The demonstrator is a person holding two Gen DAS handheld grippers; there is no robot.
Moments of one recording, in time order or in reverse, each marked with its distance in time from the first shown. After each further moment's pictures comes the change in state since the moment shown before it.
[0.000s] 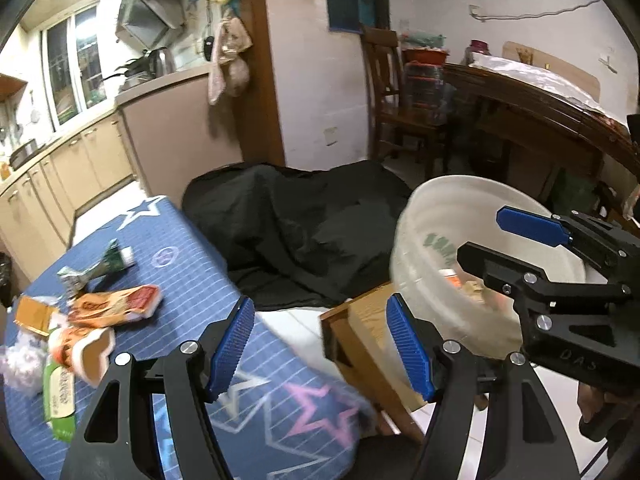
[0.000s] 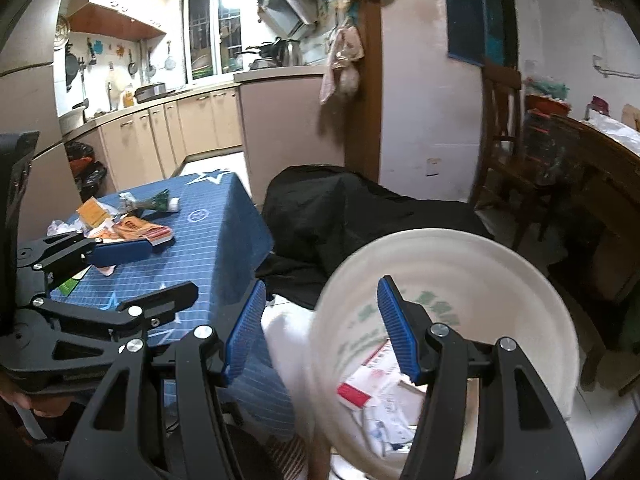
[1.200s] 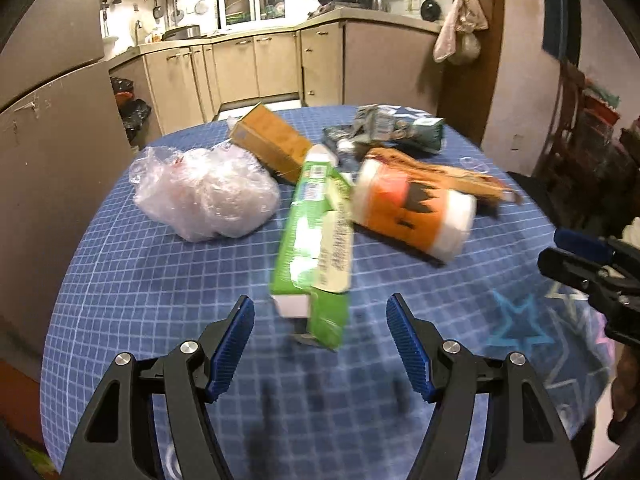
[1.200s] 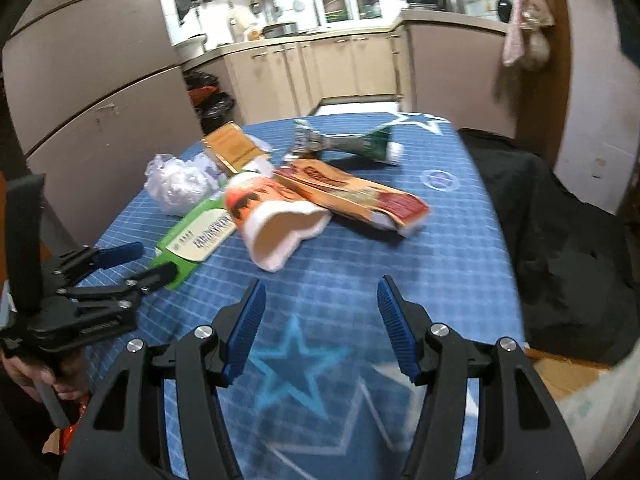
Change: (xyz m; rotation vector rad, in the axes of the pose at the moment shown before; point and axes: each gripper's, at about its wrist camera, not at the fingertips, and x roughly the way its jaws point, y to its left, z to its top) left arm -0.048 0.261 -0.143 -0.441 0.127 0.403; right arm 0.114 0.222 0.012 -0.193 0.189 0.473
